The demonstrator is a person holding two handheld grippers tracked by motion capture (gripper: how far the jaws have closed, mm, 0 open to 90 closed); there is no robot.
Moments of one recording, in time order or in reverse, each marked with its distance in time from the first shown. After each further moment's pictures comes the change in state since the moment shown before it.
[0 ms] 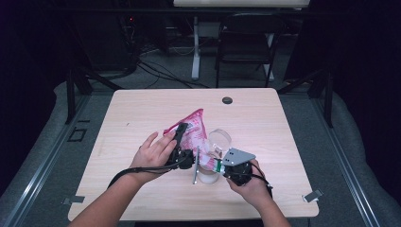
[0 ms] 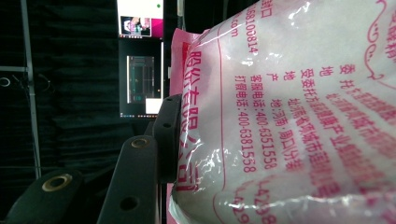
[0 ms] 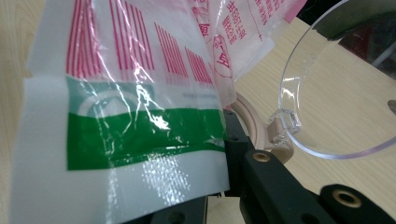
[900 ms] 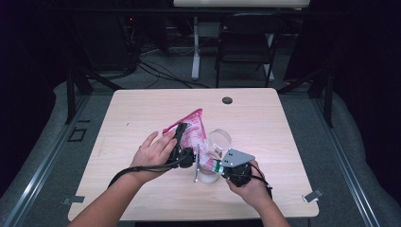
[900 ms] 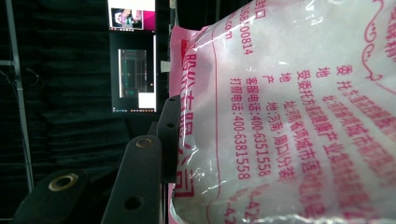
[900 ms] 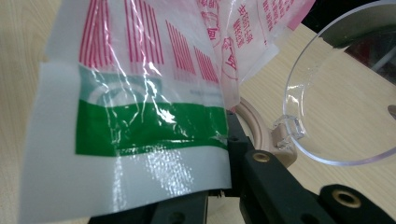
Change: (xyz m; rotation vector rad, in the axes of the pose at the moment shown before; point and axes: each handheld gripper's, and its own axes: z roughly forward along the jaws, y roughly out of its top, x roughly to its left) left arm 0.003 0.001 0.002 0.035 -0.037 0.004; right arm 0.004 0.004 -0.003 -0.005 0.004 -0.010
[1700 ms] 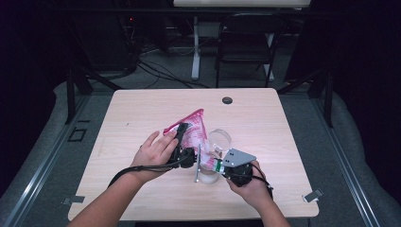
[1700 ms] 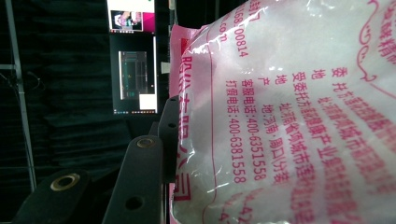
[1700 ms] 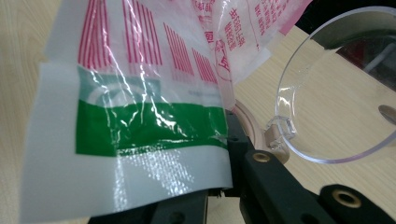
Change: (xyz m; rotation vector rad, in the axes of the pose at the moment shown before) left arm 0.000 0.003 0.000 -0.008 0.004 0.010; right arm 0.000 0.001 -0.004 -0.006 -0.018 0.004
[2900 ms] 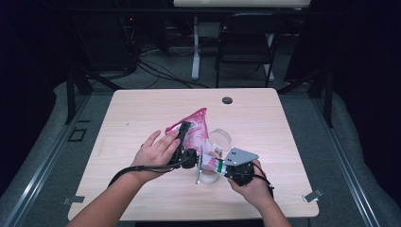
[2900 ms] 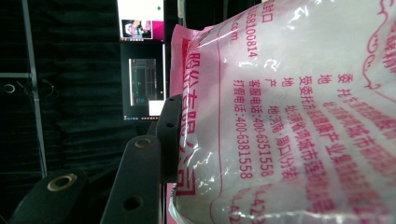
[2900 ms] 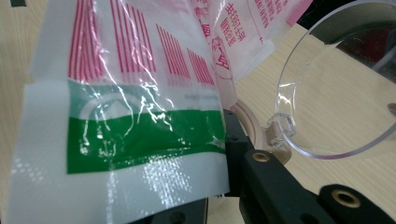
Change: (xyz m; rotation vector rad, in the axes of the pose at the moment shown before) left arm 0.006 0.005 -0.006 -0.021 0.034 0.016; right arm -0.004 -0.004 0.001 -0.017 0.025 0.026
